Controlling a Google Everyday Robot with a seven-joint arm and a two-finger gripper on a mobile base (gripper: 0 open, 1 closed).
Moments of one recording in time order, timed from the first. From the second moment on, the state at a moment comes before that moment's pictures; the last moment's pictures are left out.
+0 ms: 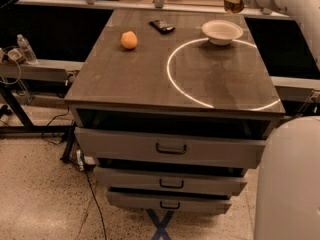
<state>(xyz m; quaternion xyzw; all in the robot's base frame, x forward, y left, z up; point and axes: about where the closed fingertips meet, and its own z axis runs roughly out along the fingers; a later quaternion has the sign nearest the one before) 0.882 -0.264 1.017 -0.26 0.72 -0.05 0.64</state>
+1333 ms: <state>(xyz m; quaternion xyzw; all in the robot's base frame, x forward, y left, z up) 0.905 -0.260 0.954 -0.22 0.77 0.00 0.60</state>
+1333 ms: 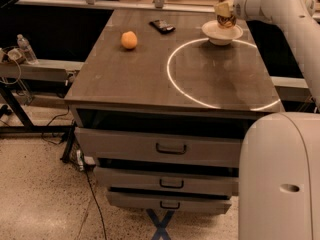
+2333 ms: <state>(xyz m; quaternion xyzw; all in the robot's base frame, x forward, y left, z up) 0.897 -0.264 0.948 -0.21 0.78 0.01 0.59</state>
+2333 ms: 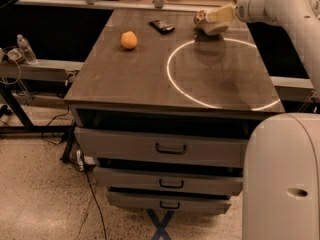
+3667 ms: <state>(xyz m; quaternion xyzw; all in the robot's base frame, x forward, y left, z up) 0.815 -0.260 1.028 -0.26 0.74 0.05 0.62</state>
